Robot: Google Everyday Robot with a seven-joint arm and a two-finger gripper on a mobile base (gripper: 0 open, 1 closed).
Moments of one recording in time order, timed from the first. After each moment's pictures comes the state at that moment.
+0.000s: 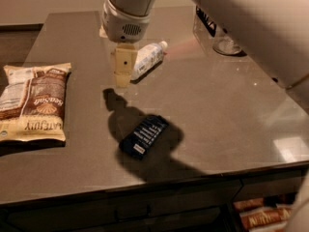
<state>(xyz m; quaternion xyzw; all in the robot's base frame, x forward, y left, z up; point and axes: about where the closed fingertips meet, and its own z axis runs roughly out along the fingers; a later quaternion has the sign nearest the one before) 0.556 0.078 0.954 -0.79 0.58 0.06 0.20</state>
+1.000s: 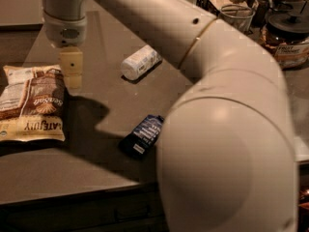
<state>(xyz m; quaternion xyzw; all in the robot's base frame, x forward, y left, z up) 0.582 0.199 0.923 -0.84 0.53 0.06 0.14</state>
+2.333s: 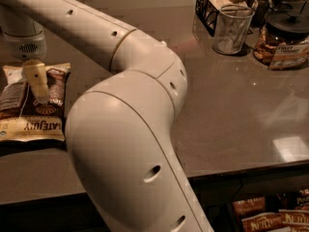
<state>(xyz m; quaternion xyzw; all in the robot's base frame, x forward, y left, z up) 0.604 0.301 0.872 -0.85 0.51 0.06 0.09</state>
